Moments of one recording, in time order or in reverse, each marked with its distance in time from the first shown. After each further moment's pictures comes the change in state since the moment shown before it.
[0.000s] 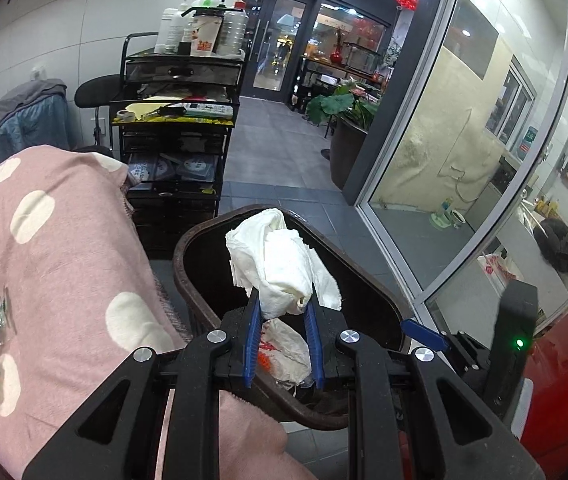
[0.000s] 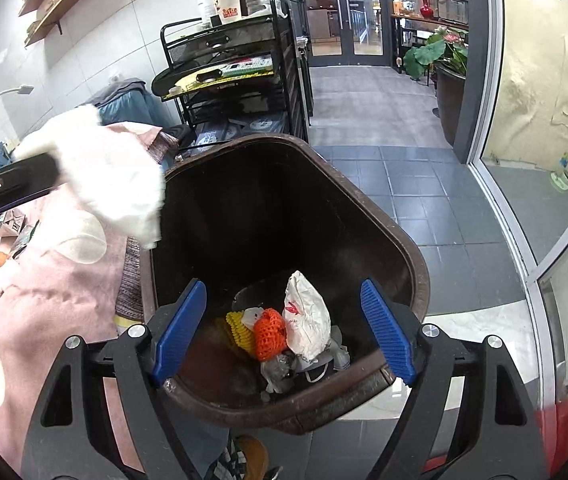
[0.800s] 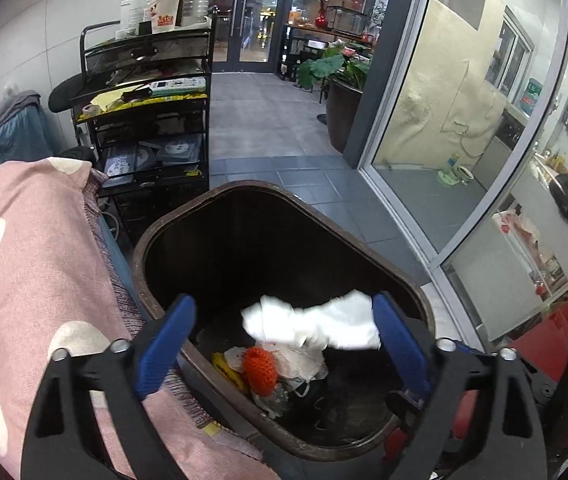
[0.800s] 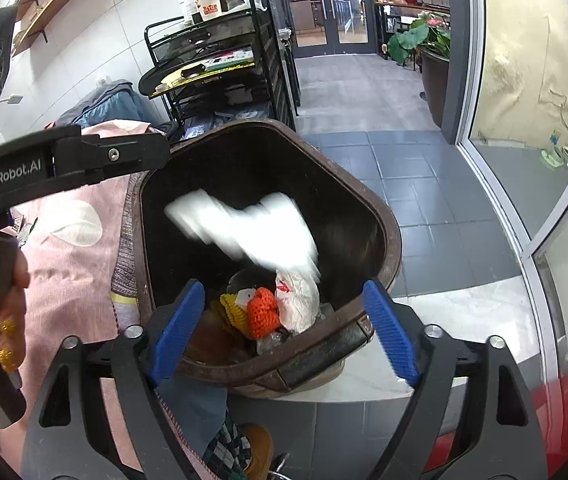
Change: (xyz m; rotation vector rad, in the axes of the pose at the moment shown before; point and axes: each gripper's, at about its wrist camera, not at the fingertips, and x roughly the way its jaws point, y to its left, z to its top) left arm 0.060 -0.027 0.004 0.121 0.114 0.048; right arm -0.015 -0.015 -0.018 0.060 0.033 -0.020
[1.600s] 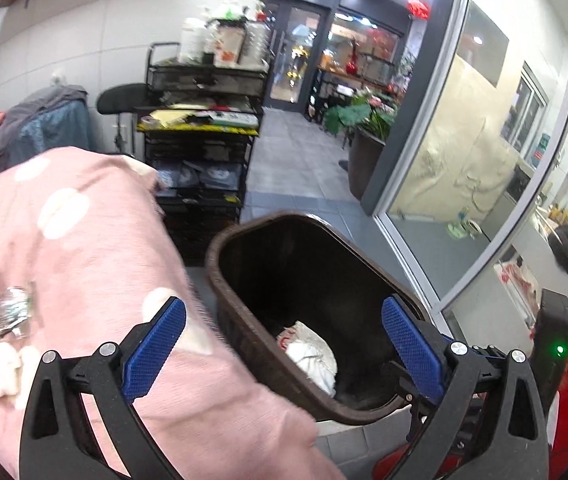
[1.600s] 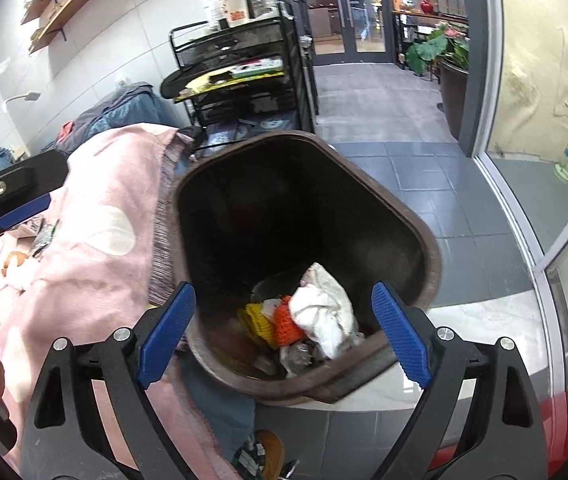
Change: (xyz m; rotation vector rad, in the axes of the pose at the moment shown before) left arm -0.081 0.044 -0.032 -0.142 -0.172 0.036; right arm -0.003 0.033 0.009 -0.047 -0.031 0.068
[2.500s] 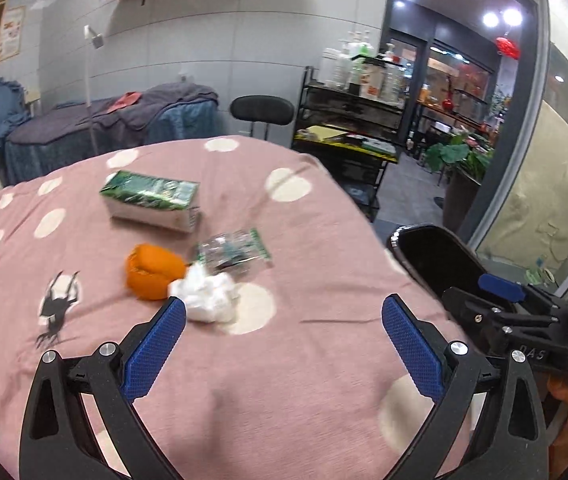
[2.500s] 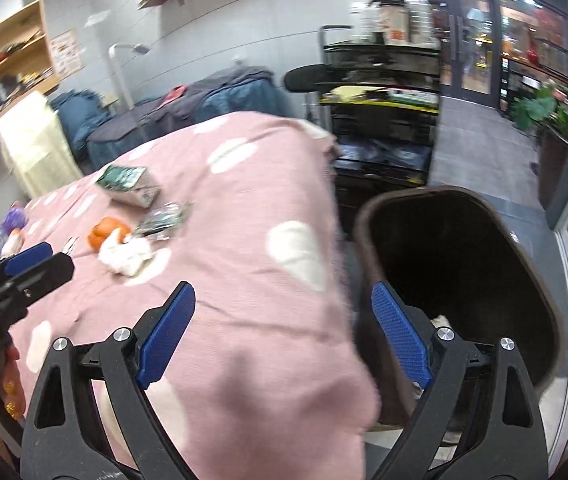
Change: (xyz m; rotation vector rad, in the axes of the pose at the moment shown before) left arm -0.114 0.129 -0.062 -0.162 -0.084 0.342; right arm -0.004 0.159 0.013 -0.289 -0.003 0.263
